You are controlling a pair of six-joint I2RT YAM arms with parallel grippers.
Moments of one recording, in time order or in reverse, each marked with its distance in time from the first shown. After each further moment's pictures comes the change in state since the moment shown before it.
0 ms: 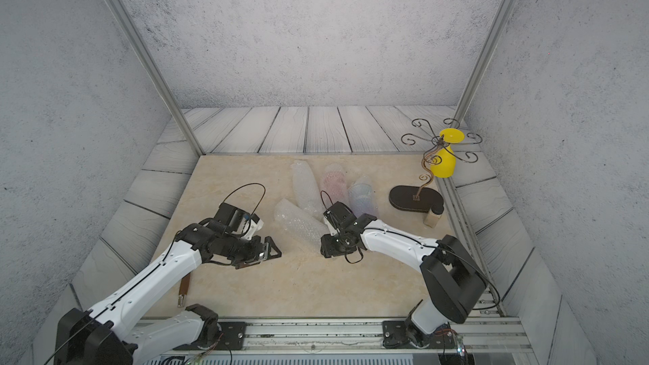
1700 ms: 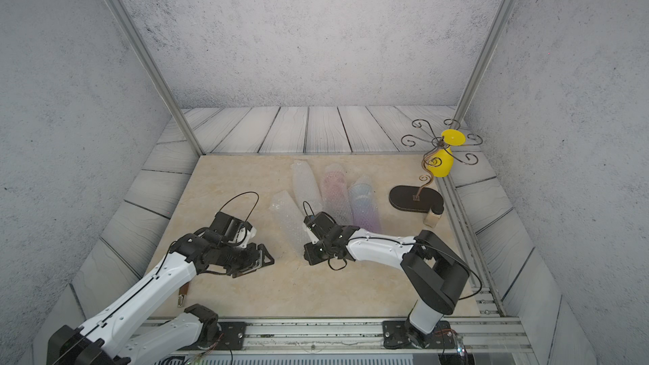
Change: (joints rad) left arm -0.014 -0.092 -0.081 -0.026 -0.069 -0.096; right arm 0.125 0.096 -0.039 0.290 -0.035 -0.028
